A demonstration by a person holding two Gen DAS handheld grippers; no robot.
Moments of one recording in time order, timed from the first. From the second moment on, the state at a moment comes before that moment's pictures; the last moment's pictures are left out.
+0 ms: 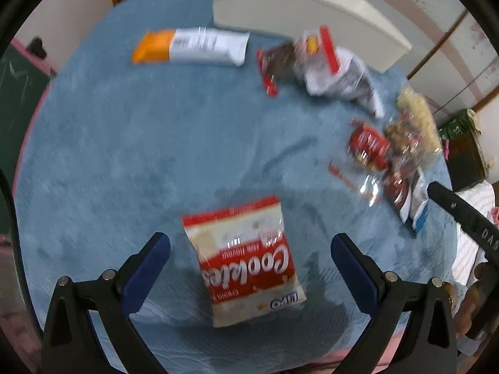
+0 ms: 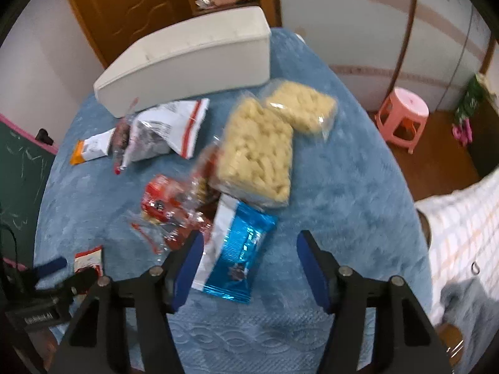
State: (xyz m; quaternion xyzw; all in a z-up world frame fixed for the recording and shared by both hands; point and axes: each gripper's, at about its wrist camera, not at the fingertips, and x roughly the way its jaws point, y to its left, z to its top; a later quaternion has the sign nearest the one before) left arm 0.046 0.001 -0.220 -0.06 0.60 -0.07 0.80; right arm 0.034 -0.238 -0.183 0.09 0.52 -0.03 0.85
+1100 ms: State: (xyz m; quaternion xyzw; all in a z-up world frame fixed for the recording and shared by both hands) left arm 0.026 0.016 -0.204 -0.06 0.55 -0.06 0.83; right arm 0.020 -0.222 -0.199 0.07 0.50 0.00 0.86
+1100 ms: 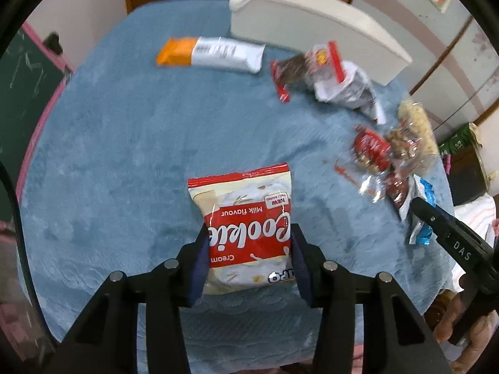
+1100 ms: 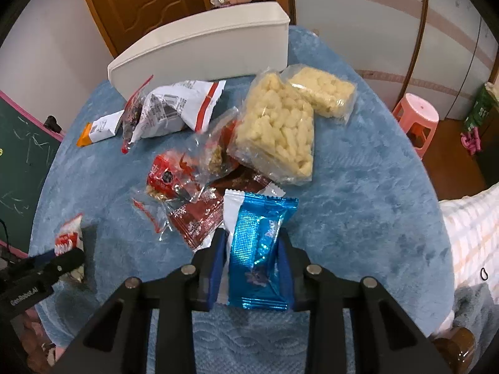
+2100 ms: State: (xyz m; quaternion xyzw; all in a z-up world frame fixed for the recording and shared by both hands) left arm 0.073 0.015 -0.097 -0.03 0.40 -0.07 0.91; right arm 0.047 -0.186 -0.136 0.05 0.42 0.08 0.90
